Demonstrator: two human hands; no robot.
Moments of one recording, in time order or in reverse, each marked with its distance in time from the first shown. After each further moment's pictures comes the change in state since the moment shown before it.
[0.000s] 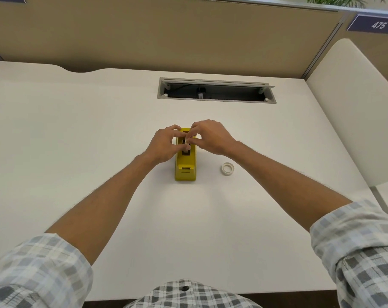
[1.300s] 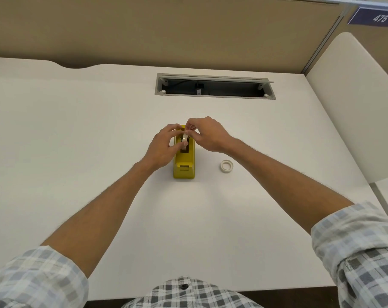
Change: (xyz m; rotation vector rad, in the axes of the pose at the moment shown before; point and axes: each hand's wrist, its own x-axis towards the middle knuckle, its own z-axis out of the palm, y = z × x) left_hand -0.010 -0.010 0.014 -0.094 0.087 0.079; right_hand 0.003 -0.002 0.007 0.178 -0.010 0.151
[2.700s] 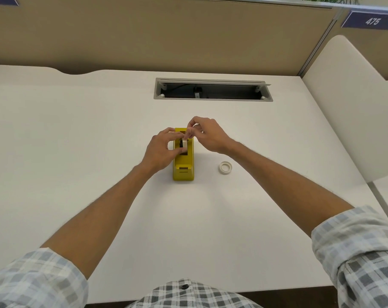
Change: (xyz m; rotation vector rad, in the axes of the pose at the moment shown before) left_hand -0.007 0.004 -0.004 -0.013 0.068 -0.015; right_hand -0.007 0.000 -0.005 0.328 0.020 0.107
